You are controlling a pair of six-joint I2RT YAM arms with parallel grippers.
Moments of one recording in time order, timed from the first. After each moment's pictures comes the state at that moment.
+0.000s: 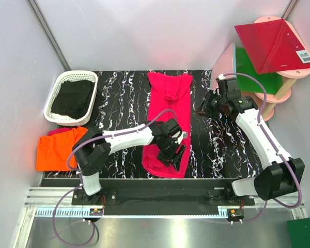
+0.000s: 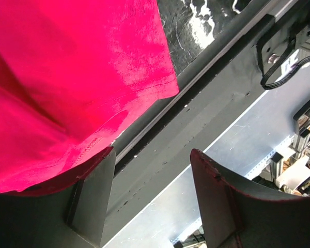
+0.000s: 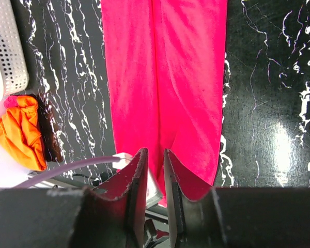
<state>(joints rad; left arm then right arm) -0.98 1.81 1.28 -0.71 0.48 -0.49 0.26 1.35 1.29 -0.75 -0.23 0.62</state>
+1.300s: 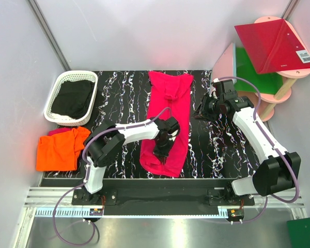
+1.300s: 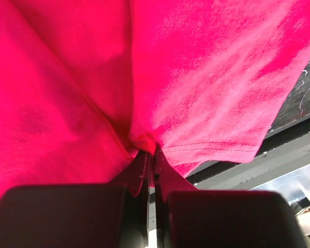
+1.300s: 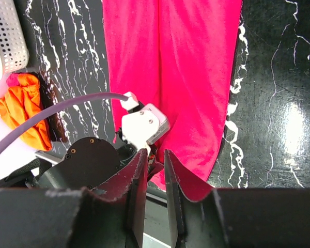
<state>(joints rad) -0.92 1.99 1.36 -0.83 0.27 -0.49 0.26 1.40 1.26 -0.75 -0.33 0.61</state>
